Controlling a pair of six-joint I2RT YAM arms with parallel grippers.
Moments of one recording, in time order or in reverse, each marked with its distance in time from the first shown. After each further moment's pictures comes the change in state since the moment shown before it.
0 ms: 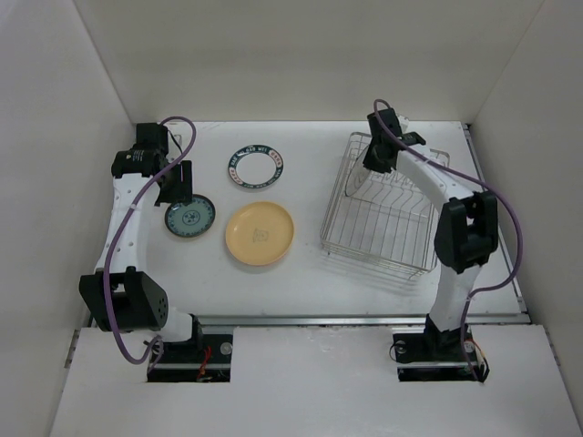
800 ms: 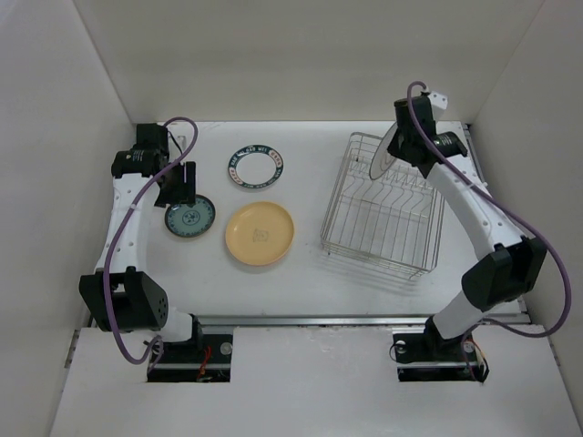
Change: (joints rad) left arm 0.000 0.000 0.000 -0.017 0.076 0.014; right arm 0.015 -0.333 -0.039 -0.068 0.190 -0.027
